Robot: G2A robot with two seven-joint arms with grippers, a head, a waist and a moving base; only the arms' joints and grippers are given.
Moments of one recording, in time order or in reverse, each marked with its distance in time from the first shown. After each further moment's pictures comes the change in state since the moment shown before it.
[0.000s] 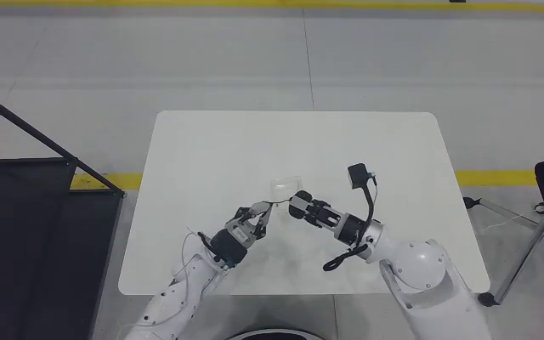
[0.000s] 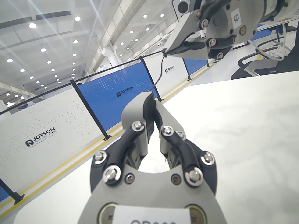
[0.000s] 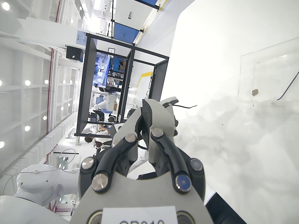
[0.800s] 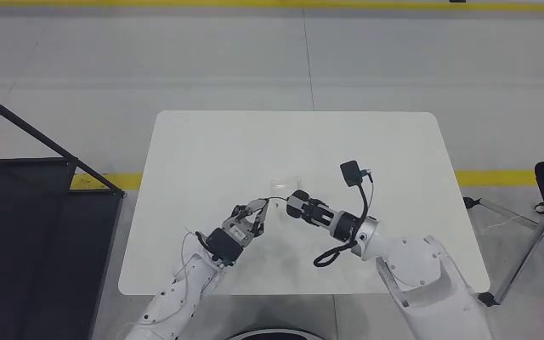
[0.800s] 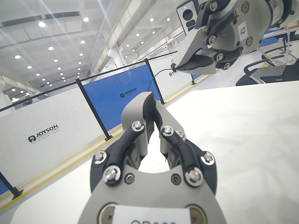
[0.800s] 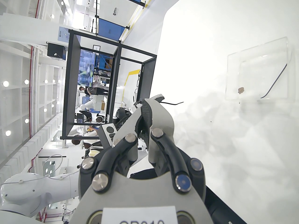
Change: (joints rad) left arm -0.004 -0.004 -0.001 0.007 -0.052 0.017 0.024; right arm 0.037 0.001 -0.035 -0.025 -0.089 0.107 0.006
